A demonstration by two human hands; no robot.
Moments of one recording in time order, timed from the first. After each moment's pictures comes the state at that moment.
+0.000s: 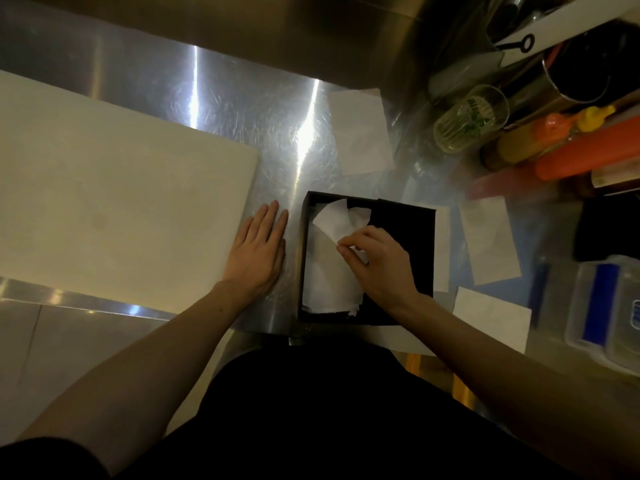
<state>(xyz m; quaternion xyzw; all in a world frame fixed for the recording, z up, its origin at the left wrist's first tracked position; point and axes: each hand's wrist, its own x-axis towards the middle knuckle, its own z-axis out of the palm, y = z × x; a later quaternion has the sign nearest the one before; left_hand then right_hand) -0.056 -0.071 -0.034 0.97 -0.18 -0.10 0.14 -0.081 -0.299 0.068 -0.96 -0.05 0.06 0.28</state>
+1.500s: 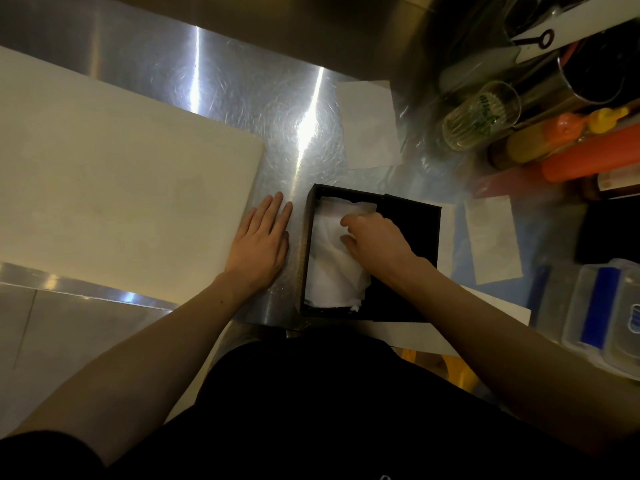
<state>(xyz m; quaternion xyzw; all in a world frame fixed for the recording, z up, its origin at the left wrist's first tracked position) -0.057 -0.071 -0.034 0.97 -0.18 -0.09 0.14 -0.035 -0.291 0.062 -0.96 -0.09 0.26 0.10</state>
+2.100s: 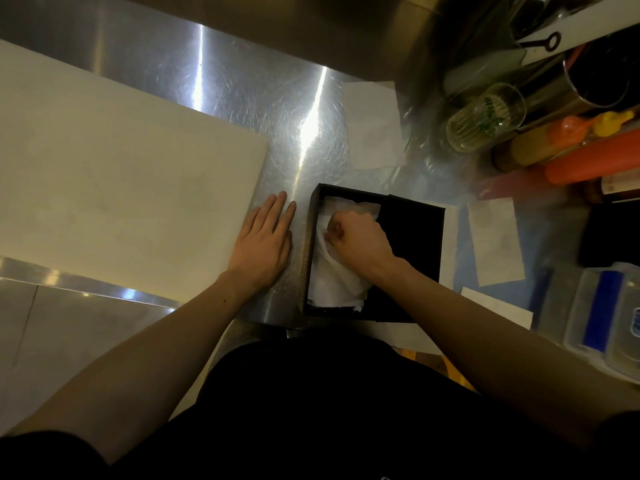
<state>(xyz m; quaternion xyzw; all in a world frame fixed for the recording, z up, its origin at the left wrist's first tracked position) -0.058 -0.071 -0.034 0.97 -0.17 -0.09 0.15 -0.035 -0.267 0.045 -0.94 0.01 0.26 0.22</state>
